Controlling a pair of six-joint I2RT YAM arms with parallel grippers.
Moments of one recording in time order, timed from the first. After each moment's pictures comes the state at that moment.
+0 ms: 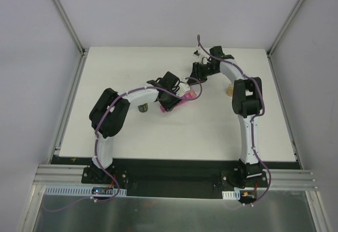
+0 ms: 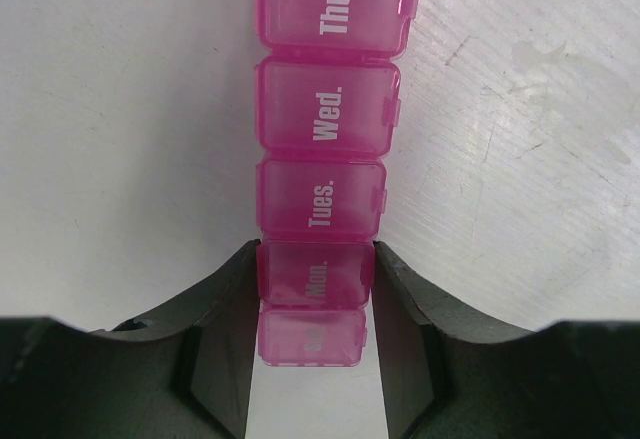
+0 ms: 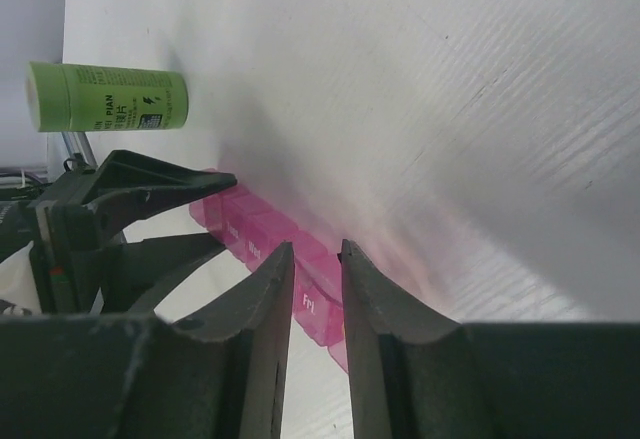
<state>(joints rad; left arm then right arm) -0.67 2.00 1.39 -0.47 0.12 0.31 0.22 2.41 2.01 -0.76 -0.93 -0.04</state>
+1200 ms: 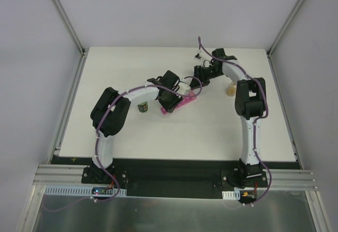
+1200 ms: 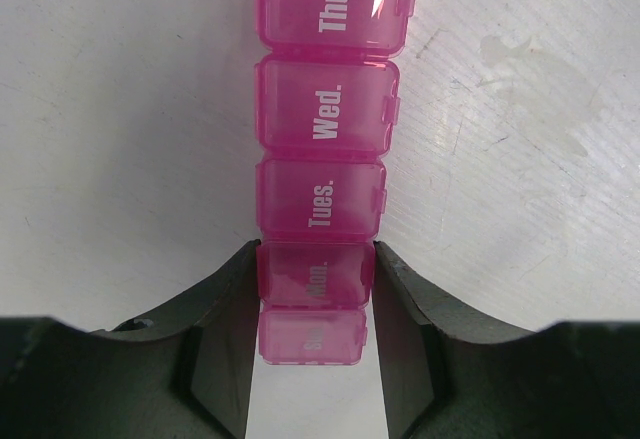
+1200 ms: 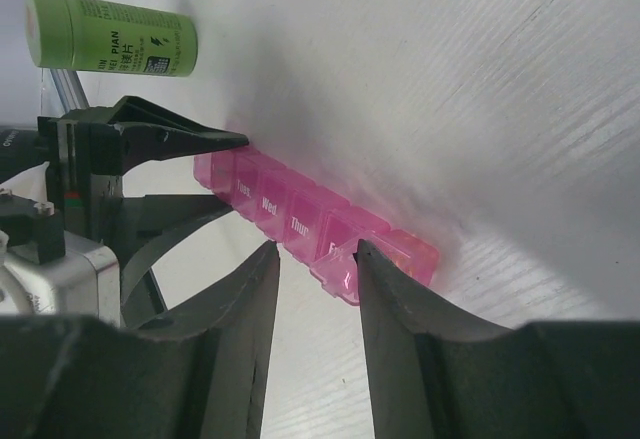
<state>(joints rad) -0.65 2.02 1.44 -0.54 0.18 0.25 0.21 2.32 1.91 -0.83 -0.95 -0.17</state>
